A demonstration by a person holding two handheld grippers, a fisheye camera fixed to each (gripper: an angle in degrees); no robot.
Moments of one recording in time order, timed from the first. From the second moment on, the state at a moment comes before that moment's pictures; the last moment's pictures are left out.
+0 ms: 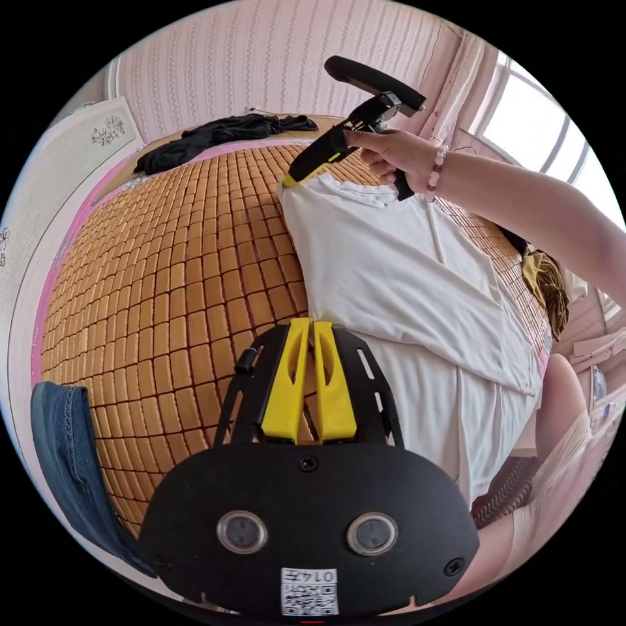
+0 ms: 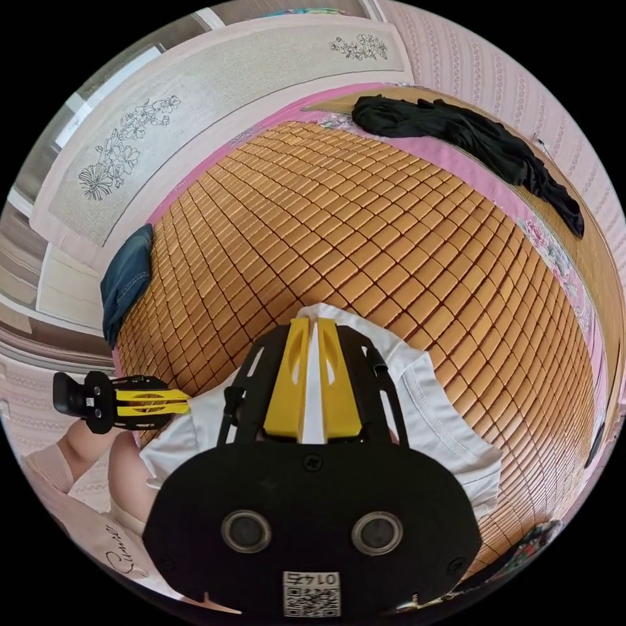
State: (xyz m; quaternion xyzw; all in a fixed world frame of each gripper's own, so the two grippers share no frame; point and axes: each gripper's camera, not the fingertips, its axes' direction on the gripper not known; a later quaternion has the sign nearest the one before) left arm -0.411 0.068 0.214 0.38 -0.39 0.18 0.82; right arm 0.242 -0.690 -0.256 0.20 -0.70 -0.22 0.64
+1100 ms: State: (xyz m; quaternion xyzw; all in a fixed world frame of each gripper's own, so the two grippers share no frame) left arm -0.381 -0.054 0.081 0.43 -0.35 0.12 0.83; right arm 0.321 -0.591 0.095 0.10 -0.72 0.03 0.69
